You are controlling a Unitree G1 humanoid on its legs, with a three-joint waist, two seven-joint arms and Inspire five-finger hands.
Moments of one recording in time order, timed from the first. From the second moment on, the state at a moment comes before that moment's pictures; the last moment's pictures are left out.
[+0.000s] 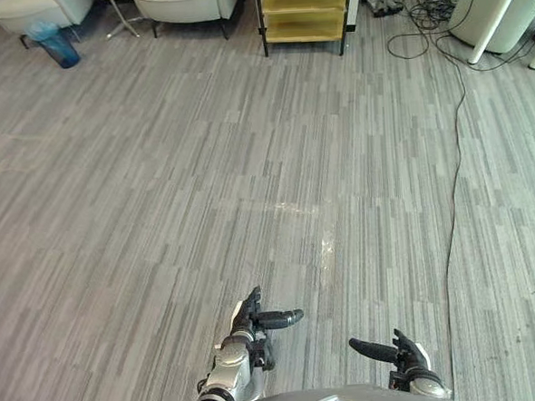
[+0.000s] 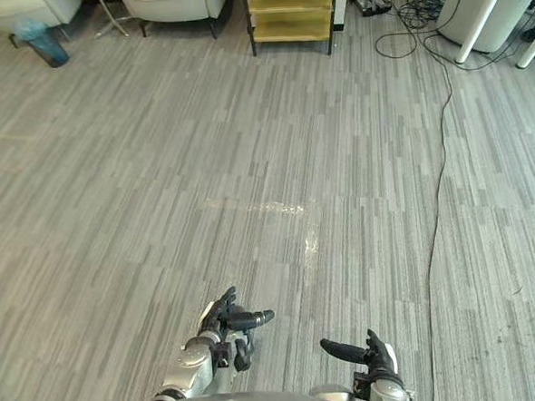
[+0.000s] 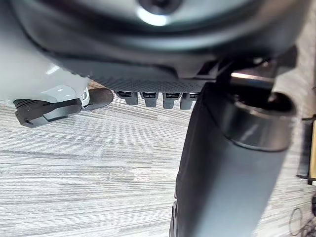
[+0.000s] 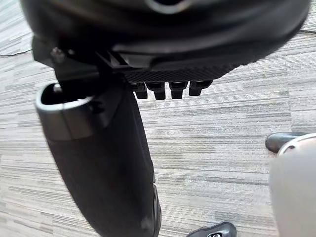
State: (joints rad) left arm -0.08 0.02 -0.13 0.97 -0.11 -0.16 0.05; right arm 0.05 -0.05 -0.14 1.06 0.13 -0.09 -0.08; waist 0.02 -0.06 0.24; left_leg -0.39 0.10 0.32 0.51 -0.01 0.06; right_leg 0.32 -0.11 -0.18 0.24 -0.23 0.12
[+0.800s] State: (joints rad) left arm -0.05 -0.01 -0.15 1.04 -0.09 -0.12 0.02; right arm 0.11 -0.11 -0.16 1.02 0.16 -0.10 -0.06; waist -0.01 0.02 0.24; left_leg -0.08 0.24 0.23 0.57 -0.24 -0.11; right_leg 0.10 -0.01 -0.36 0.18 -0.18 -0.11
